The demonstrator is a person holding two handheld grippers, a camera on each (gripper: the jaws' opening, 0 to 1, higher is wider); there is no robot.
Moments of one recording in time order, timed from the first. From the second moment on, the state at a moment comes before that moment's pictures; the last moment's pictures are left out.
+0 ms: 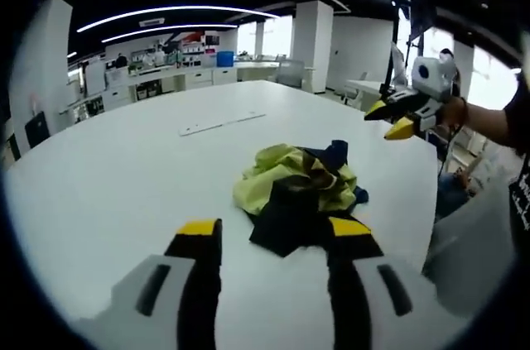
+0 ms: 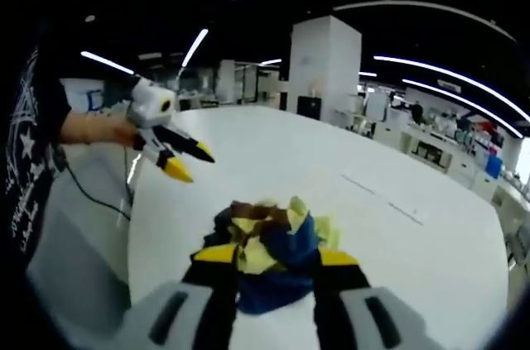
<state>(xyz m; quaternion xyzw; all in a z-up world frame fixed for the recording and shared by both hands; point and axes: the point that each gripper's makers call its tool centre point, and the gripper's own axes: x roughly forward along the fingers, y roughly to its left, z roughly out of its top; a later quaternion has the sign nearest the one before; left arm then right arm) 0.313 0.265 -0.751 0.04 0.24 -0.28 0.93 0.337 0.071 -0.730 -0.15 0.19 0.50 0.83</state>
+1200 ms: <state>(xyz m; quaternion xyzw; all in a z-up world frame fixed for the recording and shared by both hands) 0.345 0.237 -0.833 0.03 0.32 -0.36 0.88 0.356 0.081 -0.794 -0.20 0.25 0.53 0.79</state>
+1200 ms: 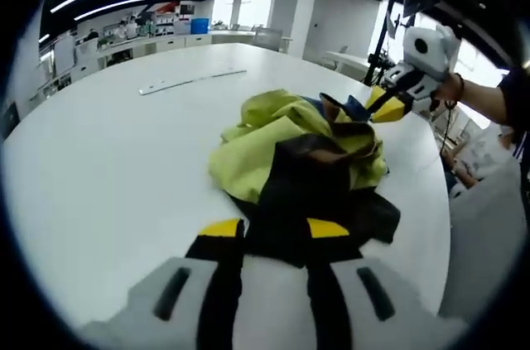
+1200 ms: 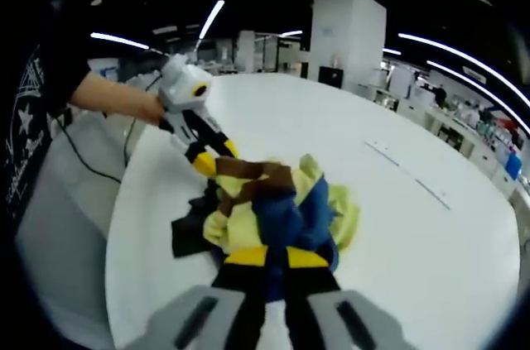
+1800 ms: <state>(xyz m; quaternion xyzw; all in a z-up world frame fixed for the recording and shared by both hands) 0.353 0.238 -0.840 0.05 0.32 -0.38 0.87 0.353 0.083 -0.802 -0.20 0.25 0.52 0.79</state>
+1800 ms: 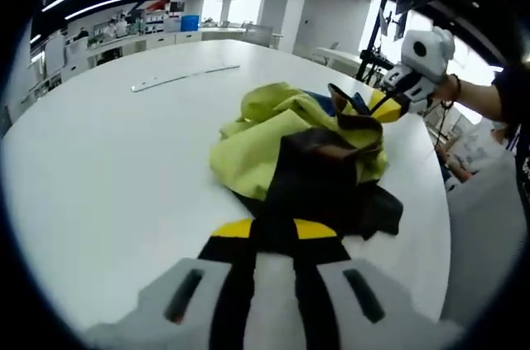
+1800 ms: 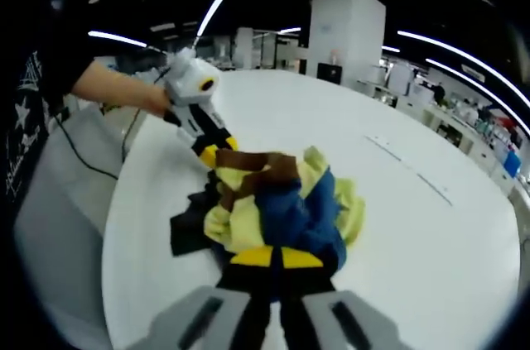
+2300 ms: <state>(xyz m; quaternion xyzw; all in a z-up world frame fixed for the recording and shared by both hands) 0.354 0.254 -0.830 0.09 0.29 -0.34 0.89 0.353 0.078 -0.793 -0.21 0.23 0.51 0.80</state>
